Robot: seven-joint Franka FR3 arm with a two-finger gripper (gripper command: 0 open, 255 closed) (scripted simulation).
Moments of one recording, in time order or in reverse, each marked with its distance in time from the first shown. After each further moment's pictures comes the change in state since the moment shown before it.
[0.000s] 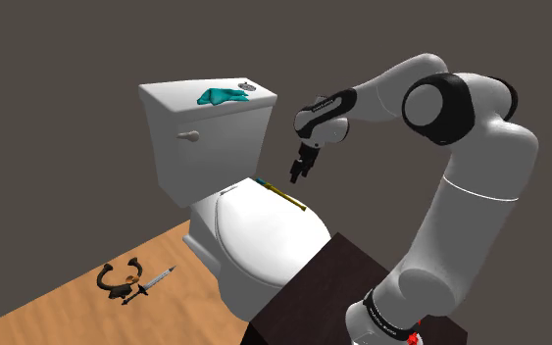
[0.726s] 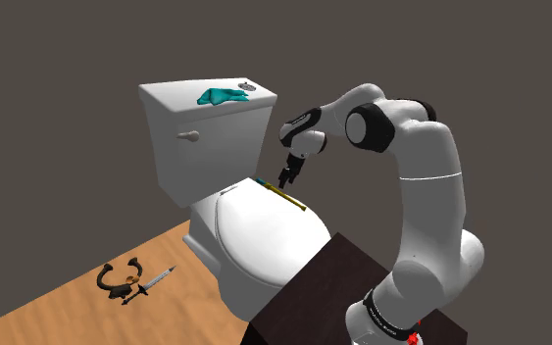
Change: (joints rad) arm -0.159 0.449 0.101 0.398 0.192 -0.007 -0.179
